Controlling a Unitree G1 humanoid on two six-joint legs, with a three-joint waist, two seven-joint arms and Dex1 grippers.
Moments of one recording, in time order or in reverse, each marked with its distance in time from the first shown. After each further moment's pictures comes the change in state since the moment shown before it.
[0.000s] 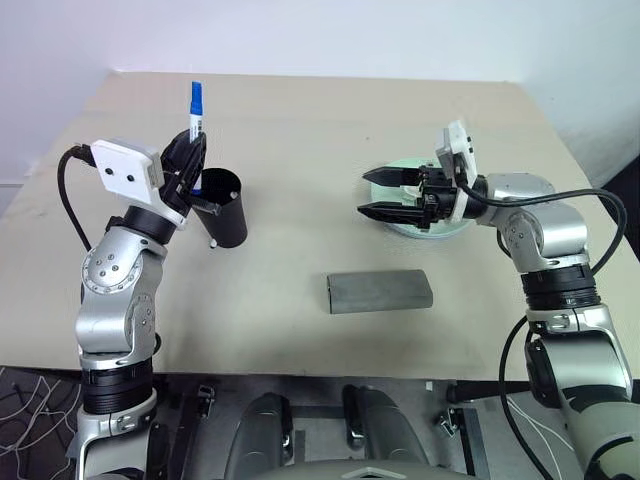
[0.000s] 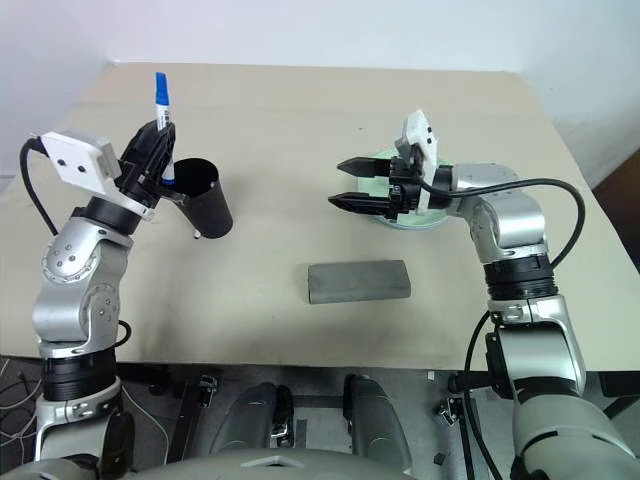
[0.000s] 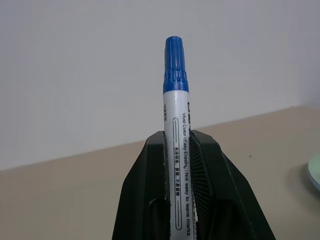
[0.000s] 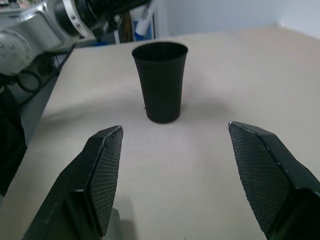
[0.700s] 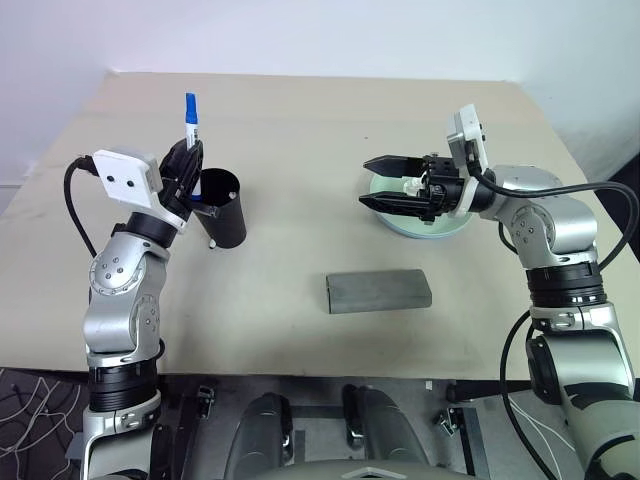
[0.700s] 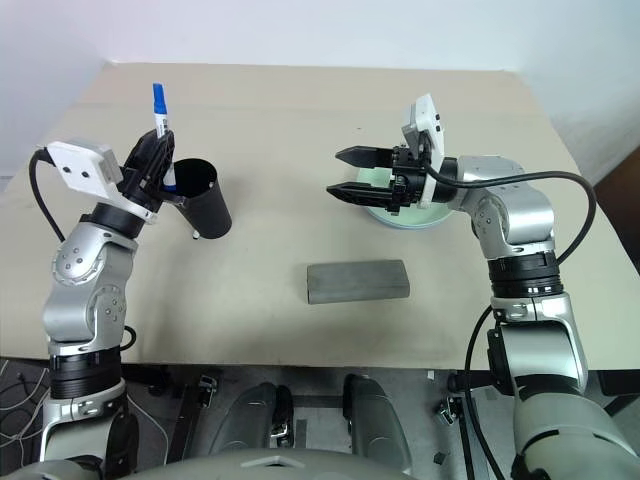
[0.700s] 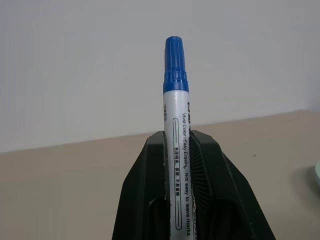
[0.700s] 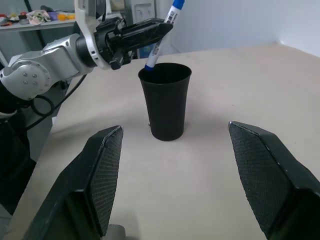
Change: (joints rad) left arm 0.014 -0.018 0.005 0.069 -0.022 -0.023 0.013; right arm -0.014 -0.005 -0.019 -0.026 0.050 0.038 -0.012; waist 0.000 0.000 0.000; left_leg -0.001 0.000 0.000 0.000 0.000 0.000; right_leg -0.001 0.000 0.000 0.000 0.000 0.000
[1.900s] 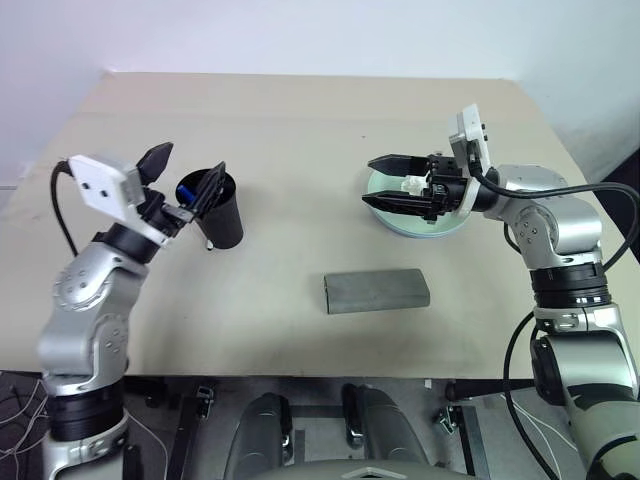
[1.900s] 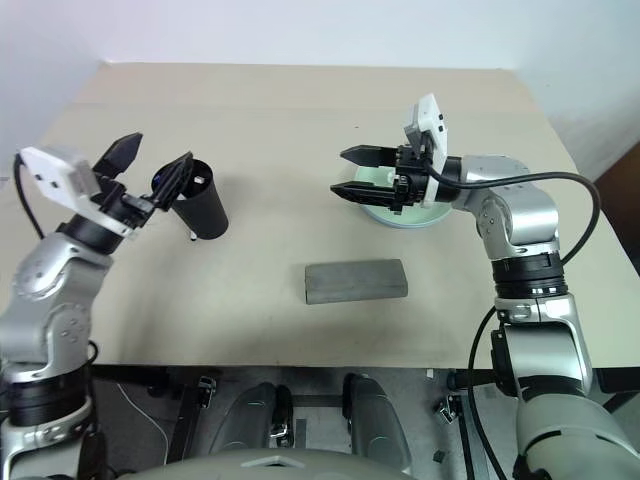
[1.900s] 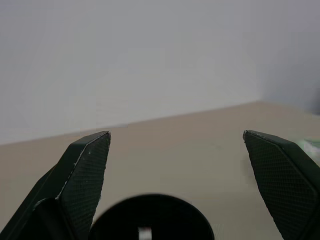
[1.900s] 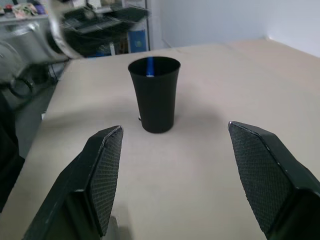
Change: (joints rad) left arm 0.154 0.168 0.138 -0.193 -0.306 0.216 -0.110; right arm 0.017 -0.027 -0.004 -0.002 -0.012 -0.012 -0.013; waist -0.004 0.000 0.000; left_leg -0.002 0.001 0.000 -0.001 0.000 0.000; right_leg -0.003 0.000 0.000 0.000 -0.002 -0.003
